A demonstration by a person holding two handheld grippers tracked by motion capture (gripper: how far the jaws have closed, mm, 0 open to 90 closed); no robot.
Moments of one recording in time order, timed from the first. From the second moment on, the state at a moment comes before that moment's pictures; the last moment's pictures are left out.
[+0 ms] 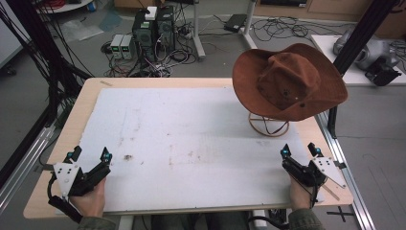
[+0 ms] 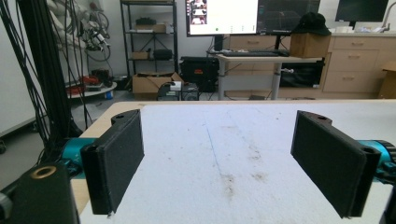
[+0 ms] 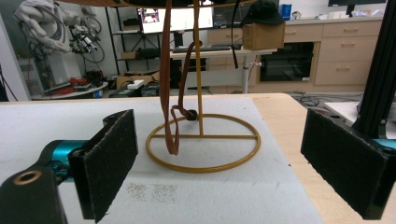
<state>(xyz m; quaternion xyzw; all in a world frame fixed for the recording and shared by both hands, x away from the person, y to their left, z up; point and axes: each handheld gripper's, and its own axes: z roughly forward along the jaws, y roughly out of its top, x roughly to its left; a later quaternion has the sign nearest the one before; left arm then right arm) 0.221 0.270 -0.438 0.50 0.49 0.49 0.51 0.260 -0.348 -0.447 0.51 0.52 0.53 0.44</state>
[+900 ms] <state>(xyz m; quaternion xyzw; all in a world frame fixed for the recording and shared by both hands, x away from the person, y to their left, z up) 0.220 0.273 -0.440 0.51 0.50 0.47 0.52 0.263 -0.343 -0.447 0.51 0.53 0.53 0.43</state>
